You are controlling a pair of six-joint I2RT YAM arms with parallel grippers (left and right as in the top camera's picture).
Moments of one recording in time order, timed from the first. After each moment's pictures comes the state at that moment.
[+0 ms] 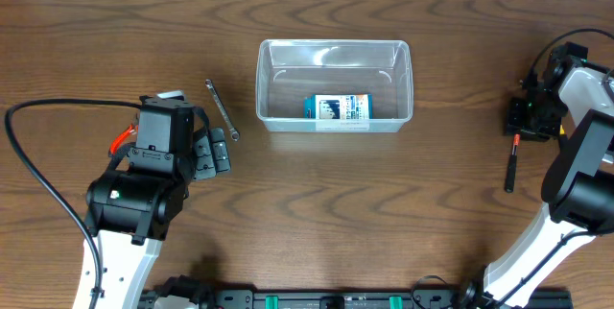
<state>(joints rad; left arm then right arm) -0.20 1.02 1.07 -1.05 -0.22 -0.33 -0.39 2.11 1.47 -0.93 0.01 -0.07</state>
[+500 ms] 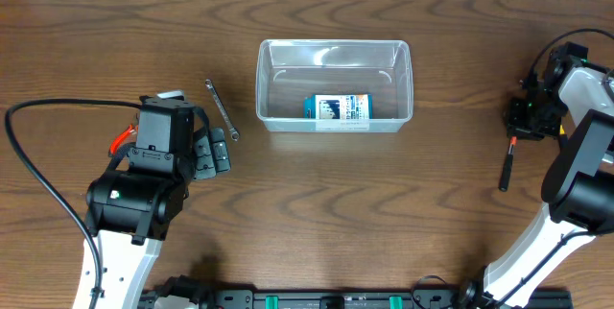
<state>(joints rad) -0.20 1.02 1.07 -1.05 -0.22 -0.33 -0.39 2.11 1.47 -0.93 0.01 -0.07</state>
